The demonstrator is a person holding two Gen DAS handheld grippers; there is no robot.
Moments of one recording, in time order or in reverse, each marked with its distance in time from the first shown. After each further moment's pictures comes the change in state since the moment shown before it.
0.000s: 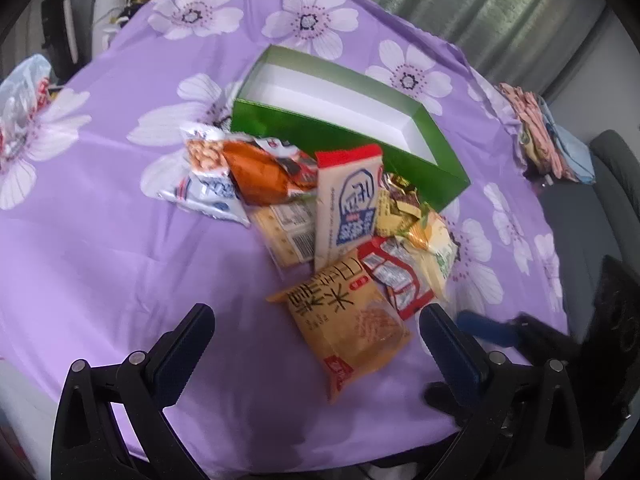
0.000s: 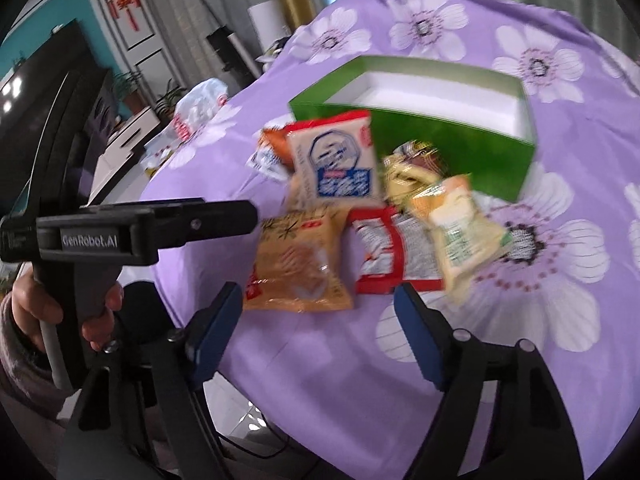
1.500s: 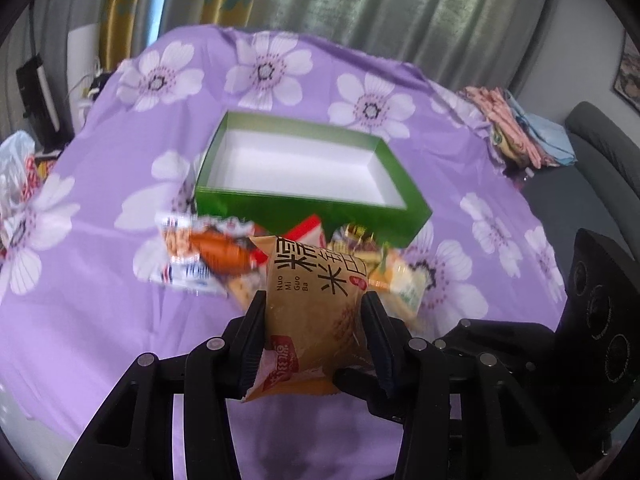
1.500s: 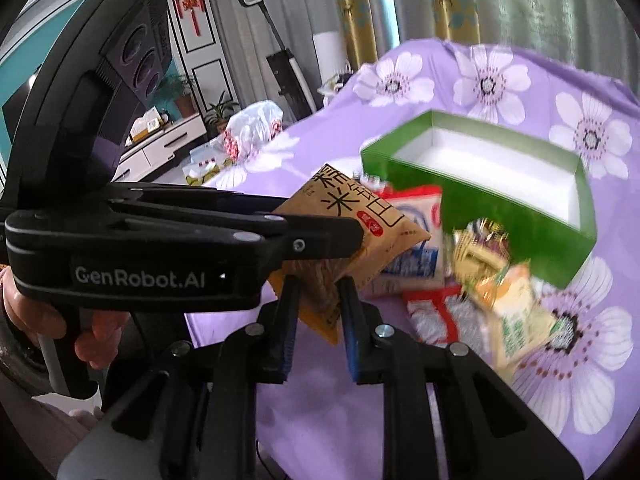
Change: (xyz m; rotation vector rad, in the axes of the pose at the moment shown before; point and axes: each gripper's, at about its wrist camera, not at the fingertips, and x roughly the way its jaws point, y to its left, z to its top) left arm -0.024 -0.037 0.028 0.173 -0.141 0.013; right arm -0.002 0.028 0.035 -0.166 -0.169 0.086
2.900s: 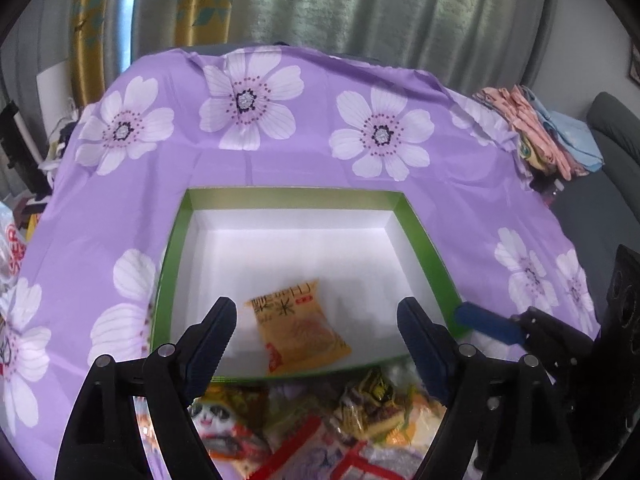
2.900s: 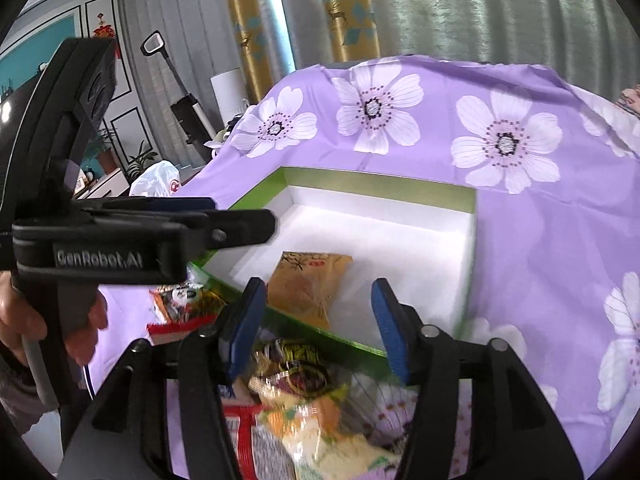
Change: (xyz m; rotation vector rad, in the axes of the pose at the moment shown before) left arm 0.081 -0.014 0.110 0.079 -0.002 0.053; right arm 0.004 -0.129 0.055 0.178 -0.082 -0.253
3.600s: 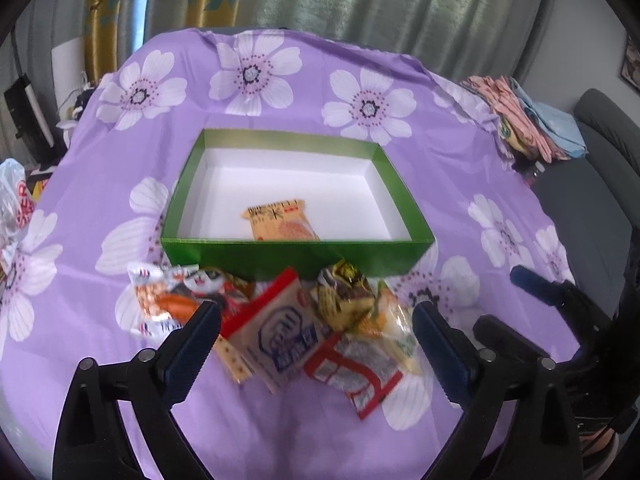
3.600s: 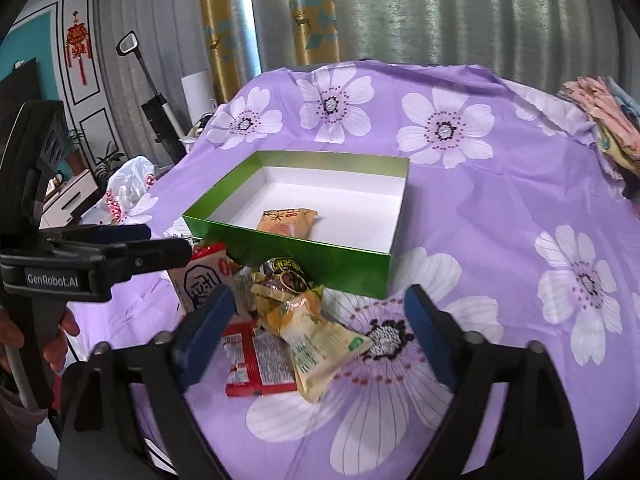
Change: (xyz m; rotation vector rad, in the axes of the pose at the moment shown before) left arm -0.050 -0.014 -0.074 -0.028 0.049 -0.020; right arm -0.076 0.019 -0.051 0.026 -0.008 -0.161
